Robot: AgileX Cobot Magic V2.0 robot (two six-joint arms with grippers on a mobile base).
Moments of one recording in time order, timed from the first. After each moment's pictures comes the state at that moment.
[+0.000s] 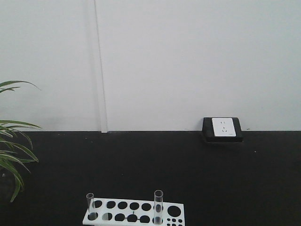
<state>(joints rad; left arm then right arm) -0.07 0.40 -0.67 -0.16 0.01 0.11 -0.01 0.40 -0.67 -0.16 -0.06 0.10</state>
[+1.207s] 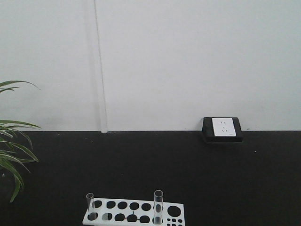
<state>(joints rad) -0.07 0.87 -0.81 -0.16 0.06 0.11 -0.01 0.80 -0.77 -0.16 -0.12 0.16</state>
